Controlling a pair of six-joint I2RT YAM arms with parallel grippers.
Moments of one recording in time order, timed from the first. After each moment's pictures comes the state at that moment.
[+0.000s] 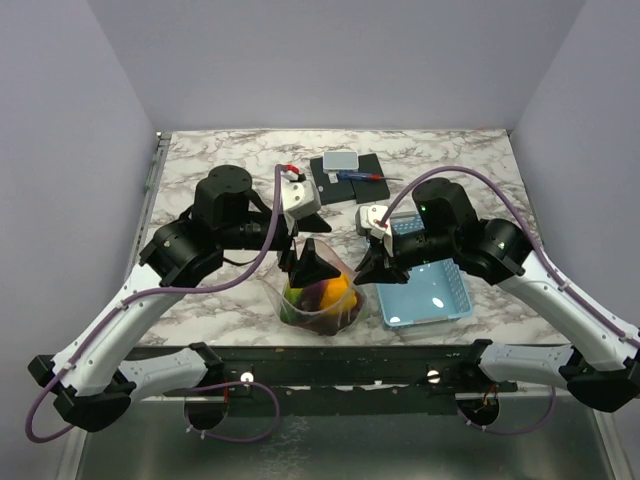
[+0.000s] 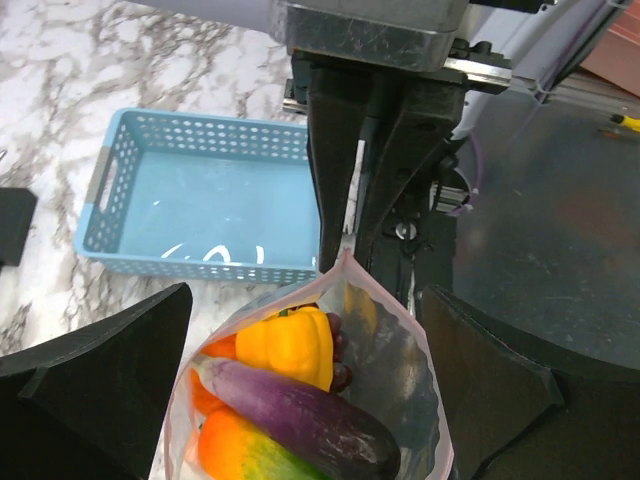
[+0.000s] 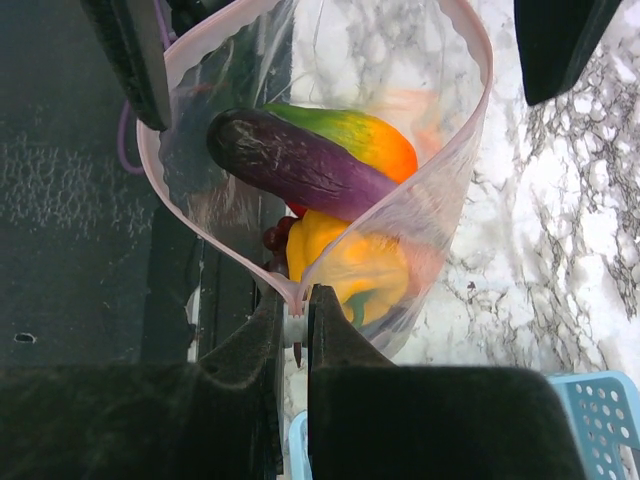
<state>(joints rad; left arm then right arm) -0.75 1.05 1.39 -0.65 0.66 0.08 0.85 1.14 1.36 -0.83 -0.65 -0.40</state>
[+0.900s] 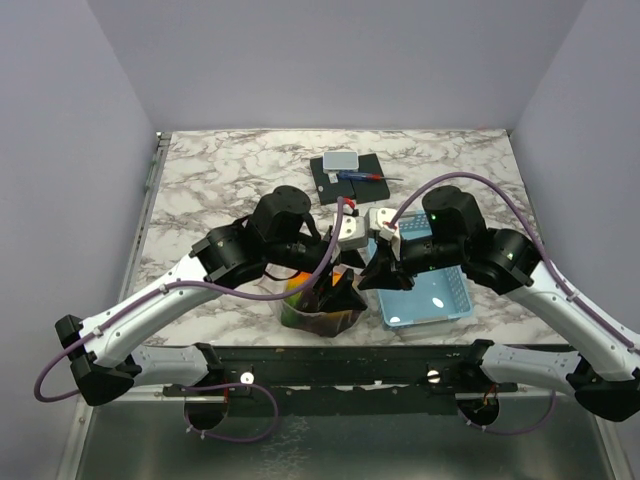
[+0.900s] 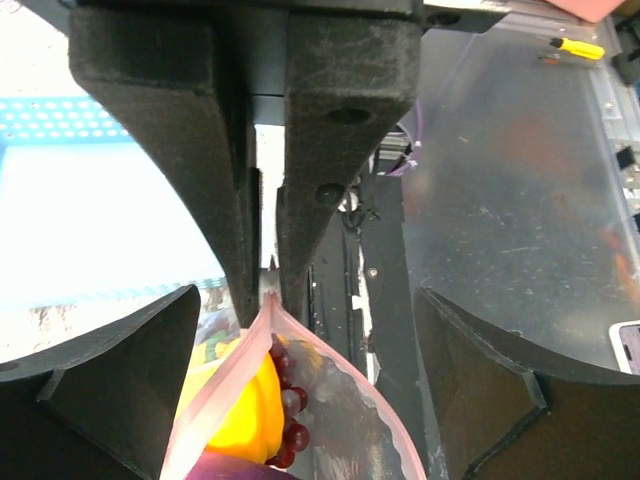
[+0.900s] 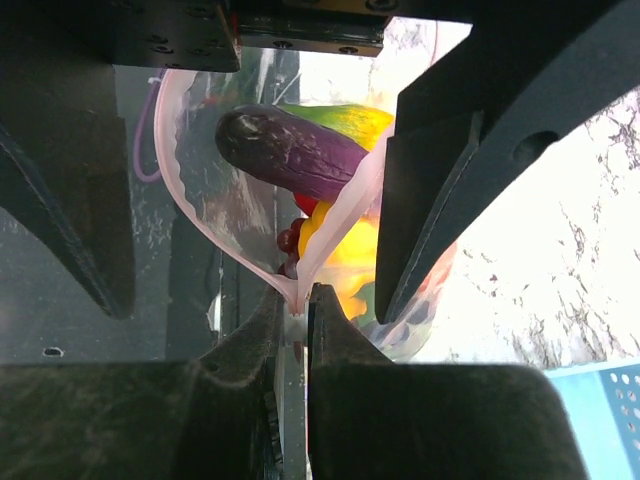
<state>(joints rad) -0.97 1.18 1.32 -0.57 0.69 0.07 0.85 1.06 1.28 -0.78 -0.65 -0.31</state>
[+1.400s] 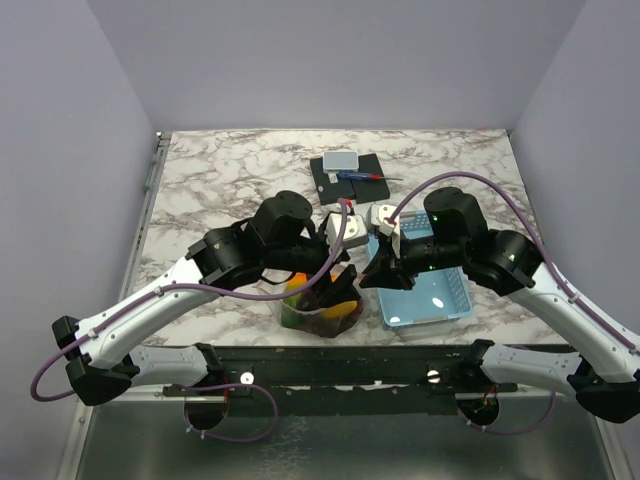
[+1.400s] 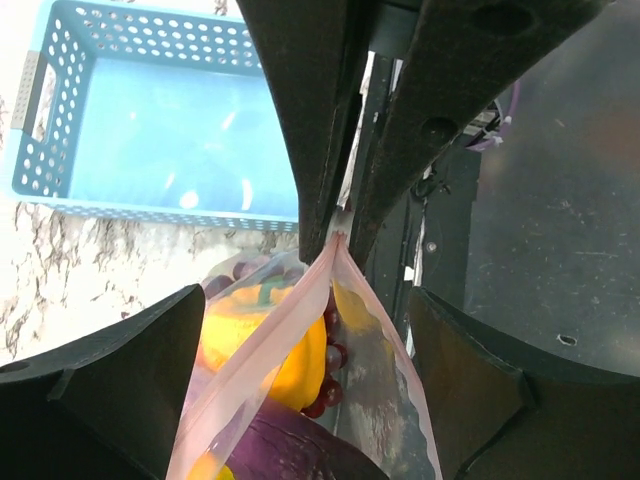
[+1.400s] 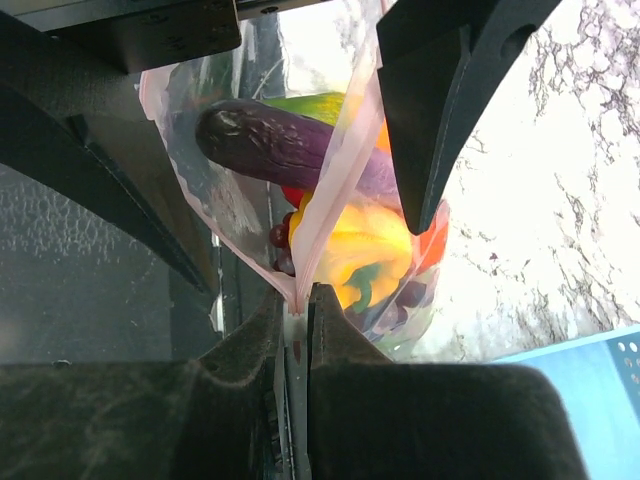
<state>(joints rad) -1.00 1.17 1.34 -0.68 0.44 0.07 0.84 1.05 1.27 -0.78 -0.60 -0.26</state>
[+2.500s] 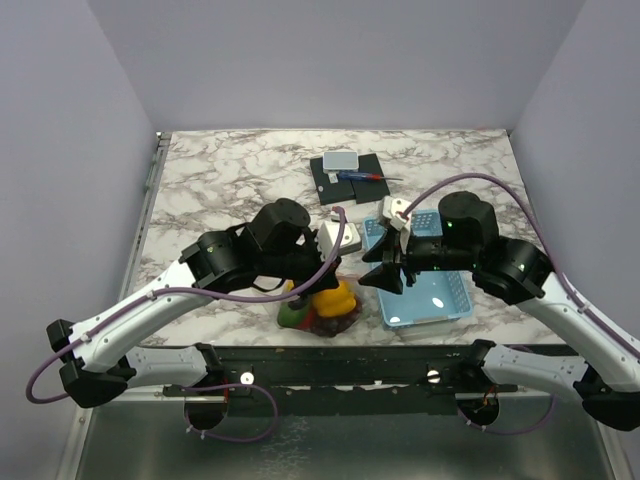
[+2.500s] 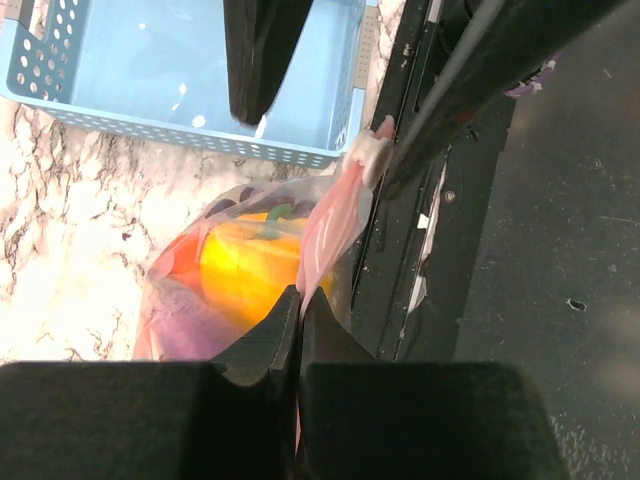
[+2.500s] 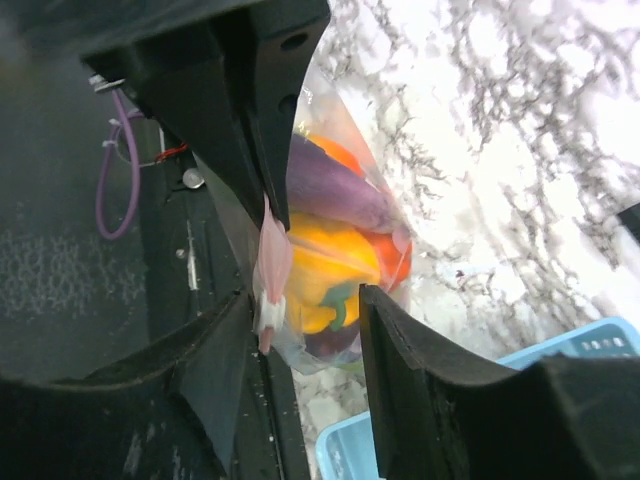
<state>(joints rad) -1.02 1.15 1.34 -0.84 0.32 0.06 0.85 1.02 1.25 -0.68 -0.51 -0.17</state>
